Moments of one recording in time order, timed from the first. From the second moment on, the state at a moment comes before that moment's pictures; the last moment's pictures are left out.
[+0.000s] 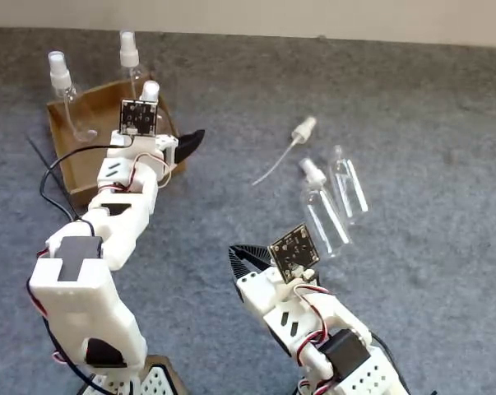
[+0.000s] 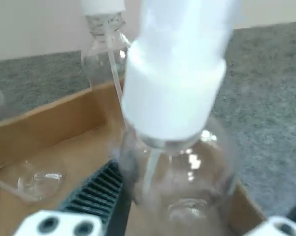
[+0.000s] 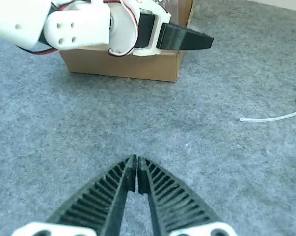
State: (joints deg) left arm -6.9 17.8 39.3 -27.6 -2.3; right arm -41.8 -104.7 95.6 41.3 -2.7
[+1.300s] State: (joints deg) left arm -9.5 -10.2 40.4 15.6 -2.3; right arm -41.8 -104.7 95.6 41.3 -2.7
